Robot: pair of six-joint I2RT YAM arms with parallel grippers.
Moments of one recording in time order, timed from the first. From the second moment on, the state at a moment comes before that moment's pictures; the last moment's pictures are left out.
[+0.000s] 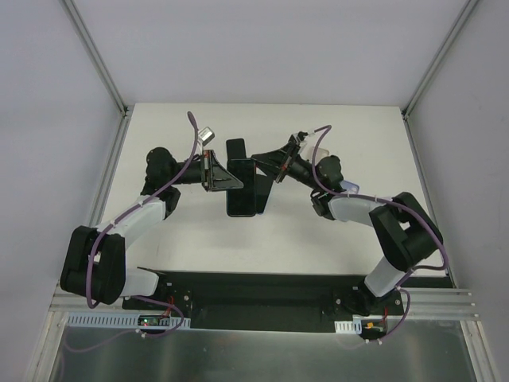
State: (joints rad) left arm -0.26 1.32 0.68 0.75 1.25 -1.32; right arm 0.58 1.66 0.78 1.17 -0.58 1.80
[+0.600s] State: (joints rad) left arm -0.26 1.37 0.69 1.13 1.23 -1.53; right arm 0.66 1.62 0.78 1.21 -0.35 1.97
